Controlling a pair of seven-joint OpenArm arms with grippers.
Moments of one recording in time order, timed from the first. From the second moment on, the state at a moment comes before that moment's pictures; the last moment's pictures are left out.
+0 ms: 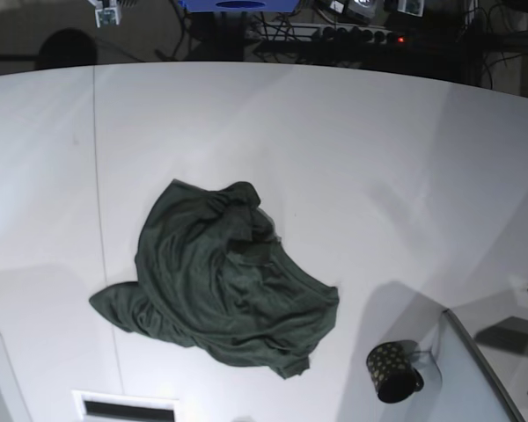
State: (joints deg) left arm 39.7 -23.5 14.9 54.2 -19.6 -1.0 -21.6; right arm -46.1 3.5 1.7 78.3 -2.7 0.2 -15.6
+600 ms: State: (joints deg) left arm 53.7 -25.6 -5.6 92.4 -19.5 -1.4 -20.0; right arm -38.5 9.6 -11.5 107.5 -2.7 -0.2 -22.1
